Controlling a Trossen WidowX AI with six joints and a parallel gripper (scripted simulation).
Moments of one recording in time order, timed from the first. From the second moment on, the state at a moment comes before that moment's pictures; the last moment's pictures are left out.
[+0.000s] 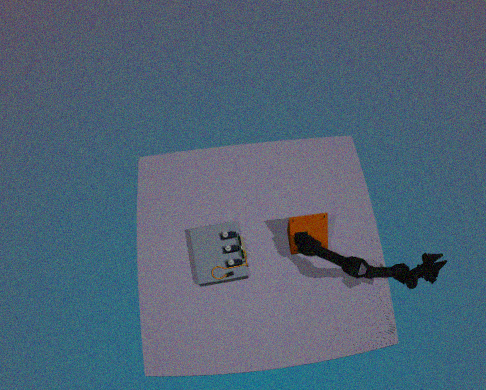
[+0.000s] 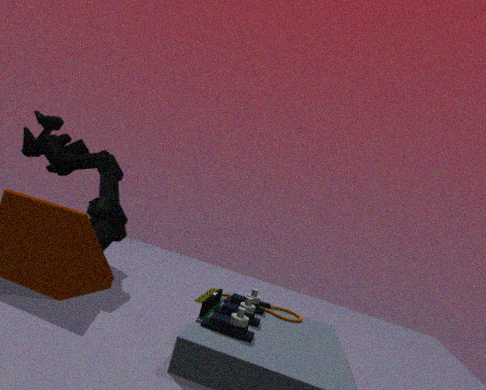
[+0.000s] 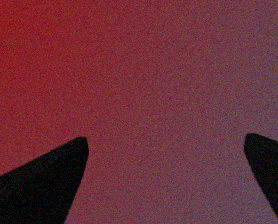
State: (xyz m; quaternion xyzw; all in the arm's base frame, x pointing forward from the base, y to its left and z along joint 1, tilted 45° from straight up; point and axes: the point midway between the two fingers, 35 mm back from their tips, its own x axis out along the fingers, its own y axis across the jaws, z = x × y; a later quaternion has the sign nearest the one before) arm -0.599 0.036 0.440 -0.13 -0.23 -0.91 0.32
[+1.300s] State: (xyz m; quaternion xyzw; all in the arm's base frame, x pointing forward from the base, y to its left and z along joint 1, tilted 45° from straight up) arm -0.563 0.136 0.467 -0.17 -0.20 -0.94 0.22
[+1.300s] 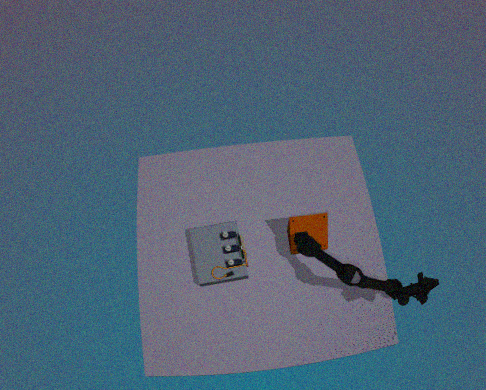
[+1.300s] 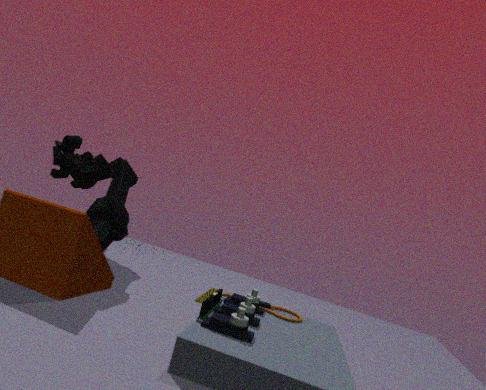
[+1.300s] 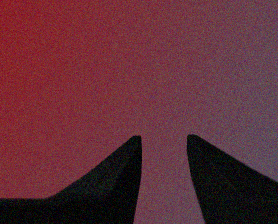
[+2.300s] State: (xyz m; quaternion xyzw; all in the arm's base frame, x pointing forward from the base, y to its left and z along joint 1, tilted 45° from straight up) arm -0.519 0.214 0.482 -0.19 -0.18 -0.96 0.12
